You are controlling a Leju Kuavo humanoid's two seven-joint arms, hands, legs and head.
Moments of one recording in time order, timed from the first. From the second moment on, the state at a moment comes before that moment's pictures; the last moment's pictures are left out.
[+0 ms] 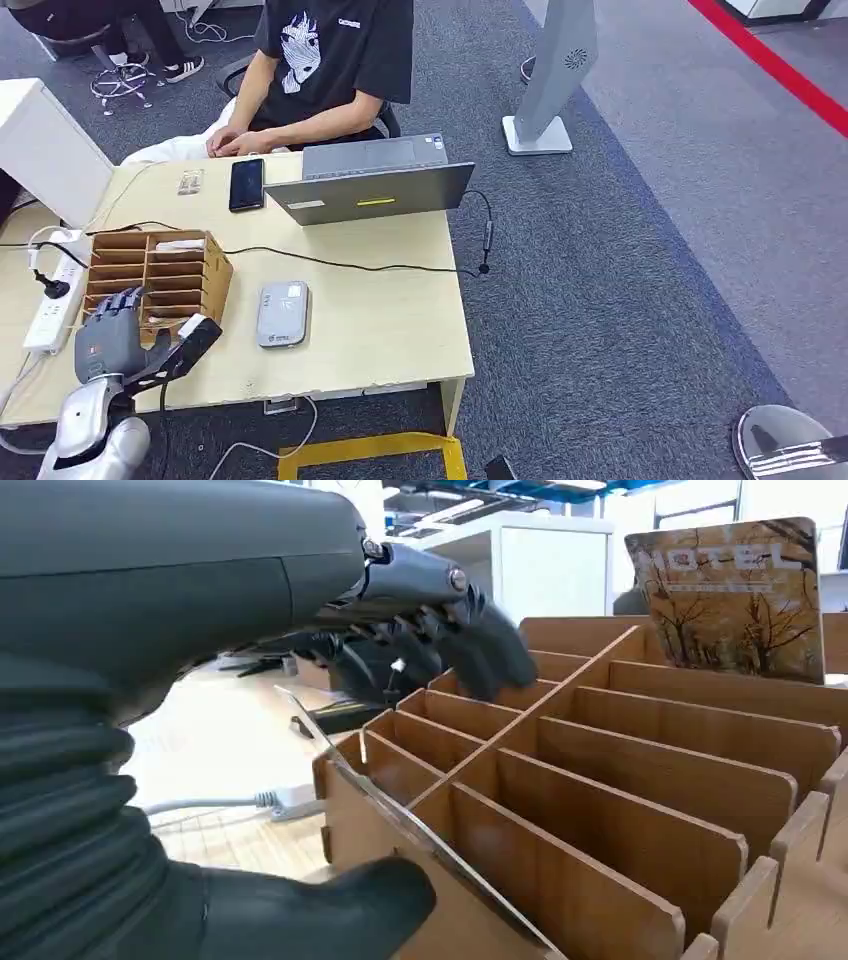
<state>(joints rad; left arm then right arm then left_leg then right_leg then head) -0.31 0.17 -0.18 -0.94 -1.17 0.40 0.01 -0.21 0.11 1.54 -0.12 -1.13 -0.68 0.02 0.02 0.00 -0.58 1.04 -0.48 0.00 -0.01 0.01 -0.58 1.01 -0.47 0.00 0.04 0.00</state>
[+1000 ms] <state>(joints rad) -0.31 0.23 -0.18 -0.98 -1.15 0.47 0.04 -0.21 0.12 1.54 -0.12 -1.16 -0.68 0.02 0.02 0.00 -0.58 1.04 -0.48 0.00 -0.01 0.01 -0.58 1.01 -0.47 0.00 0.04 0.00</state>
